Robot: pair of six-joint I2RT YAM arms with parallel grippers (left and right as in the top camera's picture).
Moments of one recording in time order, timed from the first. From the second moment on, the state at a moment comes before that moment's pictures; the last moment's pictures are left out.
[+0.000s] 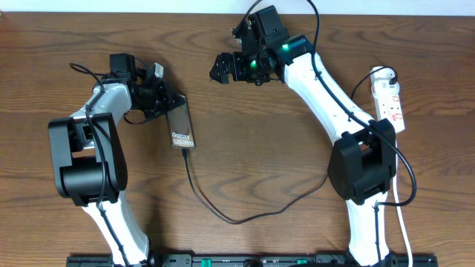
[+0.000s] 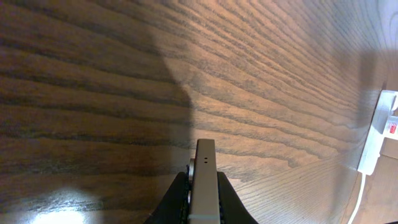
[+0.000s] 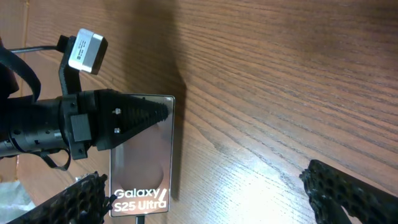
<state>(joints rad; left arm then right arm) 0.12 2.09 1.33 -0.49 0.69 -0.28 0.46 2.21 2.00 -0.78 -0.48 0.37</state>
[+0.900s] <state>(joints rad) 0.12 2.09 1.32 -0.47 0.63 -0.27 0.46 2.21 2.00 -0.80 -0.48 0.37</state>
